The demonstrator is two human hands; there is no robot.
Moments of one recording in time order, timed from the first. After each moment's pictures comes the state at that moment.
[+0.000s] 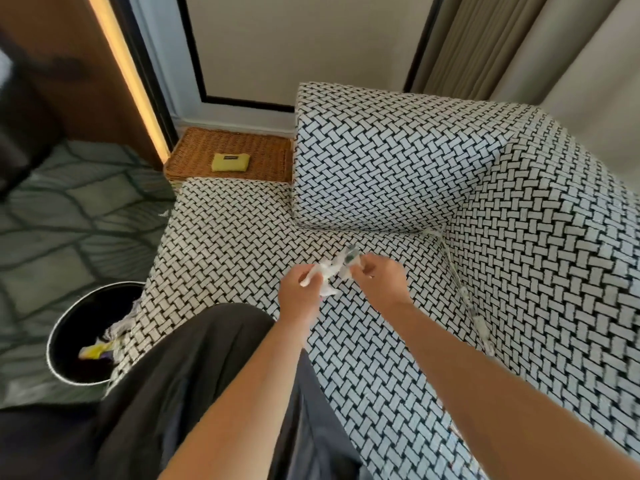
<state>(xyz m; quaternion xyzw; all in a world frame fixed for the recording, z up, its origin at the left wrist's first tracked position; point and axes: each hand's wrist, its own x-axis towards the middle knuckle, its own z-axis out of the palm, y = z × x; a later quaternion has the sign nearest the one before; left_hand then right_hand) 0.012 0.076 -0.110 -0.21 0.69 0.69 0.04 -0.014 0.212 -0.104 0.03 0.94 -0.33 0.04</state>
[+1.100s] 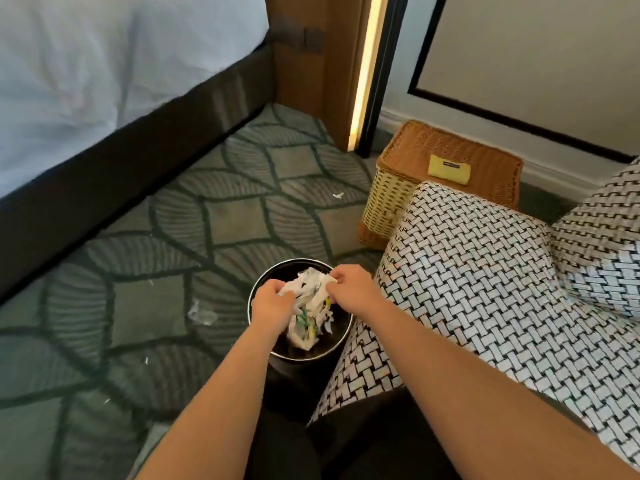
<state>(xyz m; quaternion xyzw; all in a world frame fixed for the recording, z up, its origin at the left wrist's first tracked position) 0.038 -0.307 -0.214 -0.47 0.71 0.52 -0.02 -0.050 -0.195 -0.189 -0.16 0.88 -0.32 0.30</state>
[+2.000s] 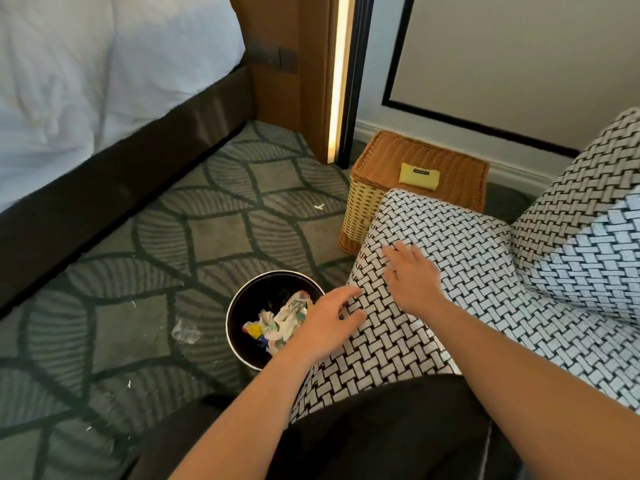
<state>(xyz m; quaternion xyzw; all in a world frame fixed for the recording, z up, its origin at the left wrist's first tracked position) 0.011 -0.208 -0.169 -0.11 0.87 0.47 0.07 -0.110 -0.083 -0.166 -0.21 0.97 -0.05 0.13</state>
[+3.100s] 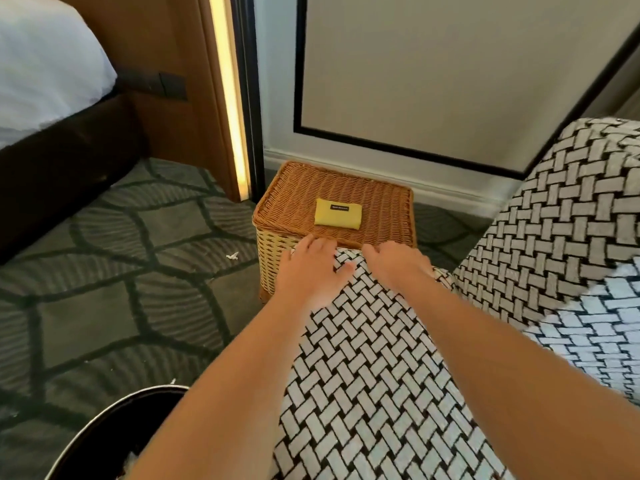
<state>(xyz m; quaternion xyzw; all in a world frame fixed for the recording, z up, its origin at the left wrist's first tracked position) -0.273 -0.172 -0.198 -0.02 0.99 0.15 0.06 -0.334 -0.037 -0.201 -0.04 1.00 -0.01 0.09</state>
